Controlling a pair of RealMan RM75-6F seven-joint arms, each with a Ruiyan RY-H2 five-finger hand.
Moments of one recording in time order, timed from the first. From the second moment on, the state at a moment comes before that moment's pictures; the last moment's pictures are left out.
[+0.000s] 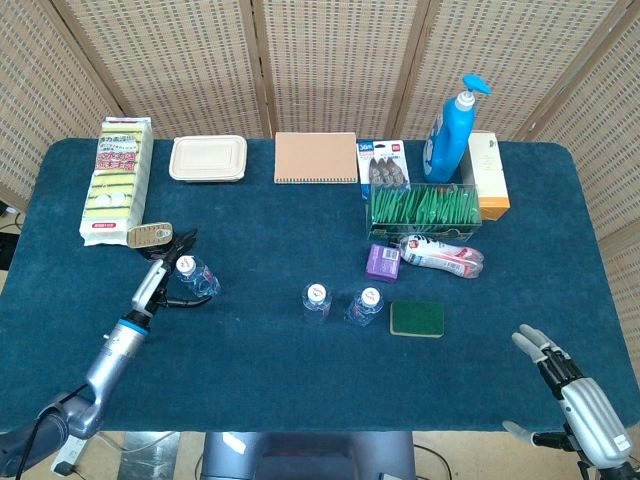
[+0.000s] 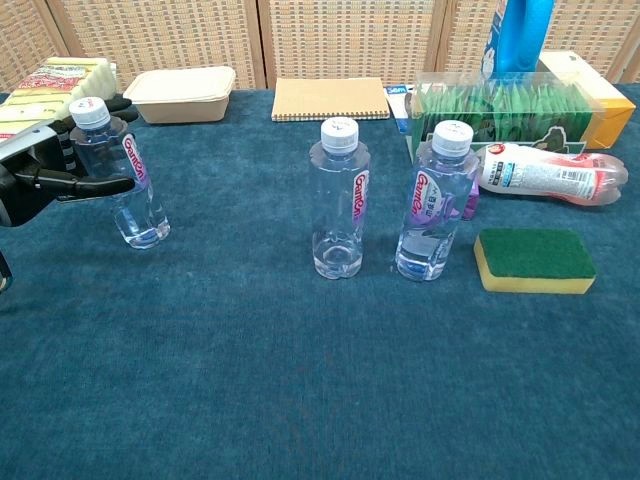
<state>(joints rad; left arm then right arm) -0.55 -1.76 -0.05 -0.79 1.55 1.21 -1.35 0.02 -0.95 -0.15 -1.73 -1.88 1.64 0.43</state>
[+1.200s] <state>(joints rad) -0.57 -1.90 -0.11 -0.72 1.50 1.23 -1.28 0.03 -0.95 -0.15 -1.72 -1.88 1.65 0.45</state>
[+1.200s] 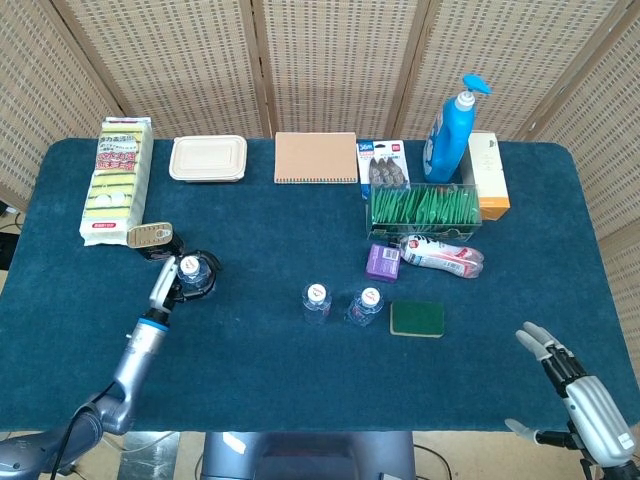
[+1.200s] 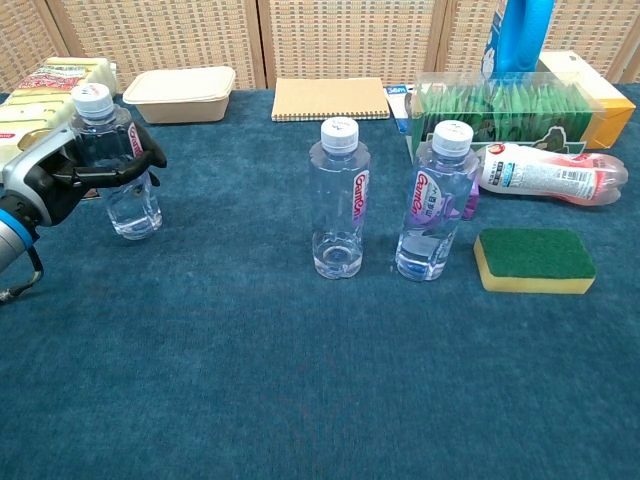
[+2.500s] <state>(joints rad) -0.73 -2.00 -0.10 -0.84 1.55 1.14 -1.19 0.03 -0.94 -0.14 -1.72 -1.85 1.64 0.46</state>
